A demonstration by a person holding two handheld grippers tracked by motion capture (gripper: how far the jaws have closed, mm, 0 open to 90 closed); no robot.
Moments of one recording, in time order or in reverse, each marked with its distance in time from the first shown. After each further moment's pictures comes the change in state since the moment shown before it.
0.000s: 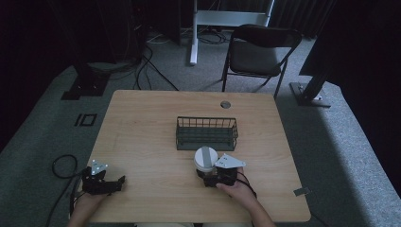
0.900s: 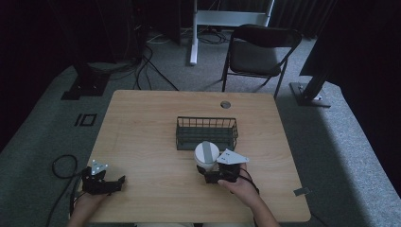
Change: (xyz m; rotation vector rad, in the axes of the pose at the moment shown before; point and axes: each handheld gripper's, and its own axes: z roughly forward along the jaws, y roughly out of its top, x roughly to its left) left arm 0.000 0.000 0.000 0.000 0.000 0.000; right arm 0.001 0.028 -0.016 -0.025 0.011 -0.017
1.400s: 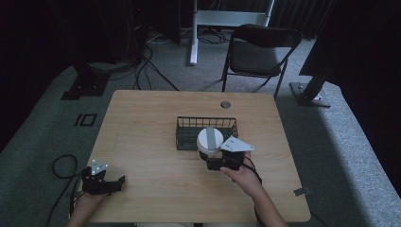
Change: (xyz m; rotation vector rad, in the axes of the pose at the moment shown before) left arm 0.000 0.000 0.000 0.000 0.000 0.000; right arm -0.015 0.043 -0.010 -0.066 -0.063 -0.009
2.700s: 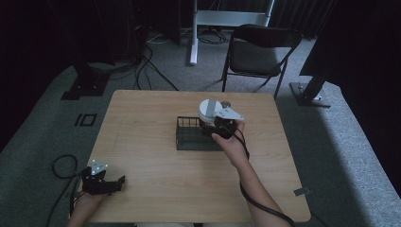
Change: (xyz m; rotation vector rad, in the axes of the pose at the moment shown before) left arm 0.000 0.000 0.000 0.000 0.000 0.000; right arm -0.044 0.048 0.063 0.034 -0.254 0.094
